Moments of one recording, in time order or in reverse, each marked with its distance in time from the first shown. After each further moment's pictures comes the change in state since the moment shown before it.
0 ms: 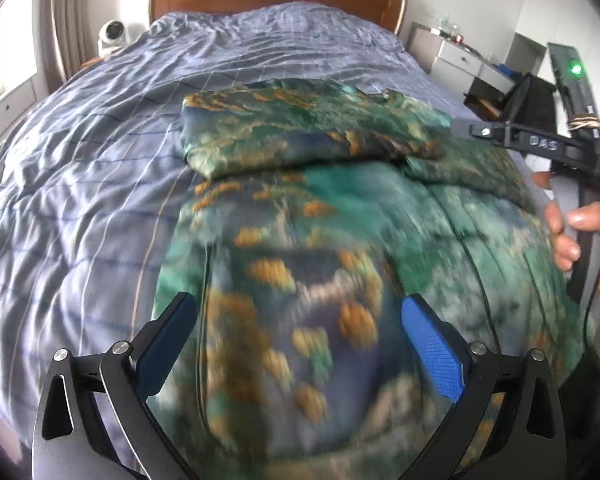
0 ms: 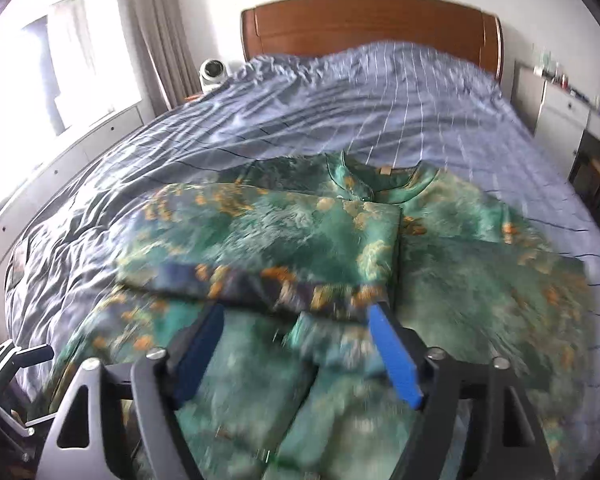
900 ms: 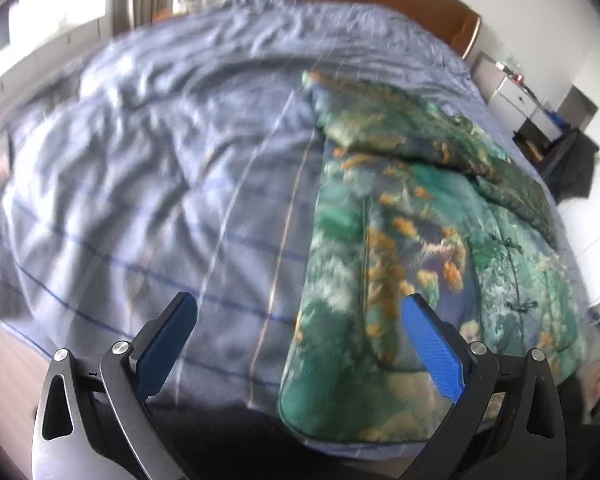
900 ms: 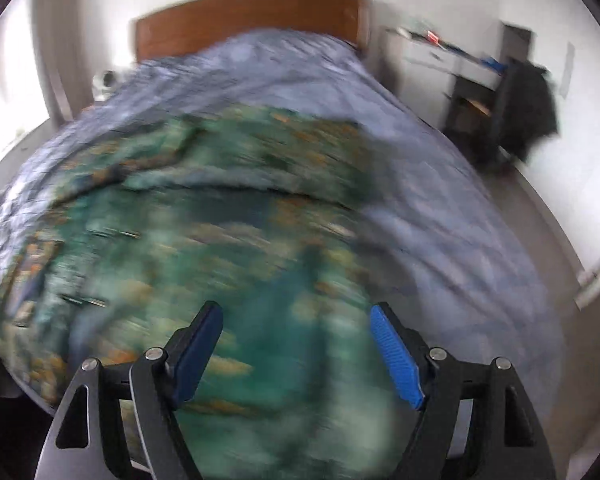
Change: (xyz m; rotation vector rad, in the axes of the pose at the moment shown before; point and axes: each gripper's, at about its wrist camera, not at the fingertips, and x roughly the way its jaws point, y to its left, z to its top) left arm -0.047 0.107 -0.048 -0.279 0.069 0.037; right arm -0.172 -0.124 -0.187 0.246 0.079 -0.383
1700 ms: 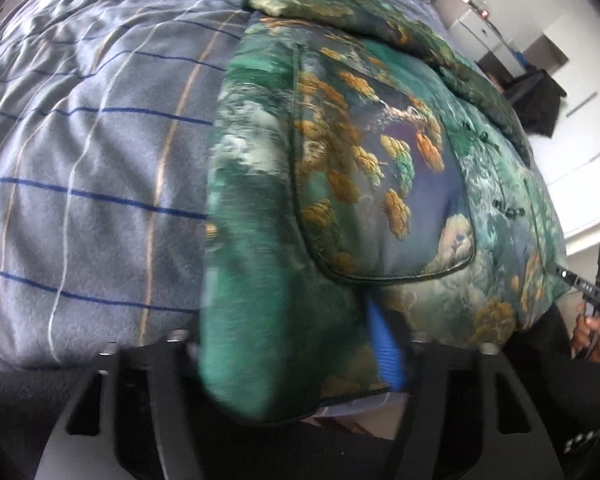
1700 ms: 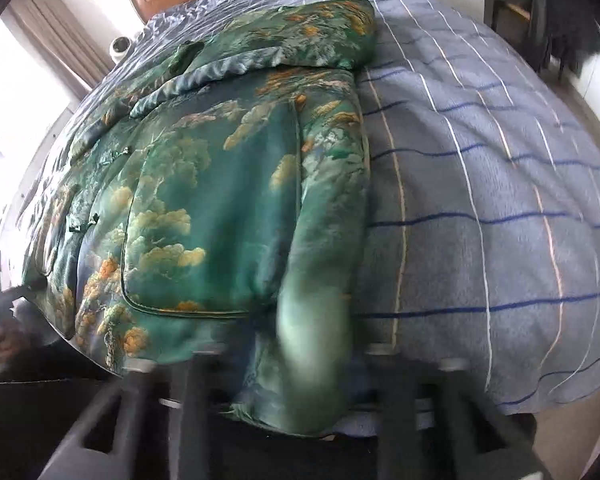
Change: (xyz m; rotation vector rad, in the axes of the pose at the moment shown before) left arm 0.053 -0.035 -0.050 0.083 0.260 -0.155; right arm 0.049 -0.028 -0.042 0.045 0.281 0.294
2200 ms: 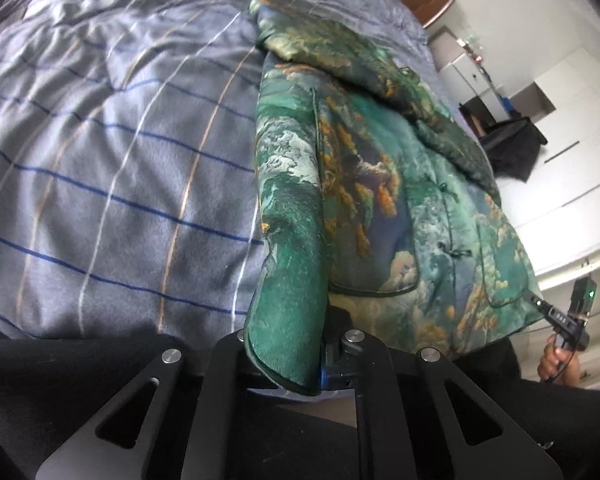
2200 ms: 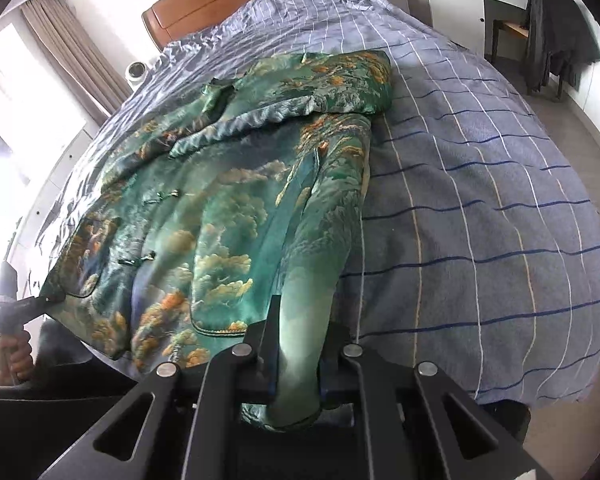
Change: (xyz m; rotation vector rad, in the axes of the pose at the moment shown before) left arm -0.046 0.010 0.006 -0.096 -0.083 -0.119; right arm -0.050 0.023 0.011 0.006 -0.104 0.049
